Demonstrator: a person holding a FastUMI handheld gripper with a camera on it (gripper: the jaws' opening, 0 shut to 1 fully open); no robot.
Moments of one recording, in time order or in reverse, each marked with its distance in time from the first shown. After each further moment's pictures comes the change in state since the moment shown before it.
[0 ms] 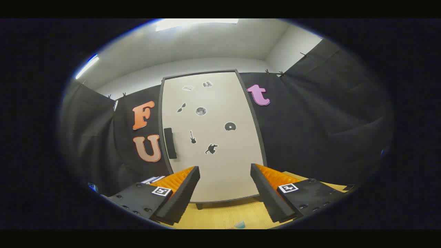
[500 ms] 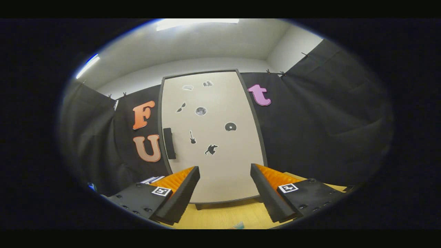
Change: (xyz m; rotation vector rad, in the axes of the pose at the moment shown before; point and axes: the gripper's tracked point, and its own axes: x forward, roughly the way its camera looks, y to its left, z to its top) arm 0.007 -0.002 -0.001 0.000 0.003 0.012
